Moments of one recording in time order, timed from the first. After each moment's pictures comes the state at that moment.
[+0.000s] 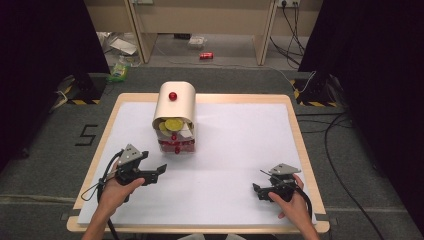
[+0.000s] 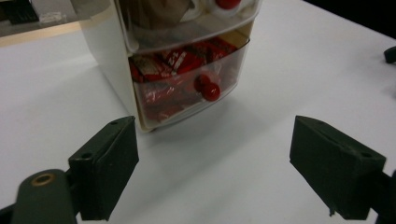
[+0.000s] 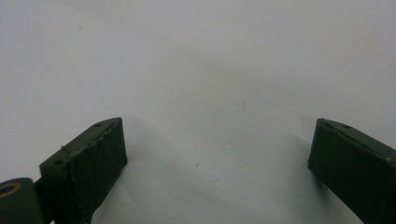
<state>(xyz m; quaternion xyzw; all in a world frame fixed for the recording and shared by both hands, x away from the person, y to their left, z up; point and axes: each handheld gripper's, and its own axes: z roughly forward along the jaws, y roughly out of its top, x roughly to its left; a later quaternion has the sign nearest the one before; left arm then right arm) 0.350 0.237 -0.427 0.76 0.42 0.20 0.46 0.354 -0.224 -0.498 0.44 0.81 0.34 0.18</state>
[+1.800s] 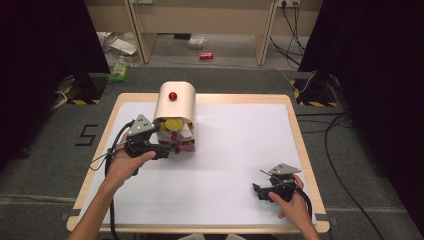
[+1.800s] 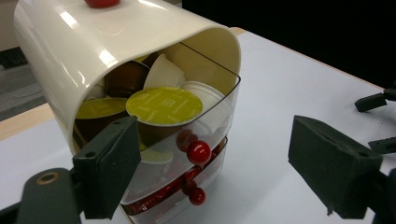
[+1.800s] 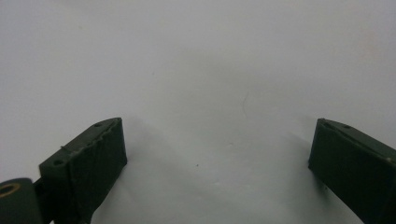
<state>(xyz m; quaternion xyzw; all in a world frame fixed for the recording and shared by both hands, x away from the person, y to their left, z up) 0.390 0.202 -0.356 0.77 0.37 0.22 0.47 0.355 -0.223 -0.498 0.44 0.81 0.33 0.18</state>
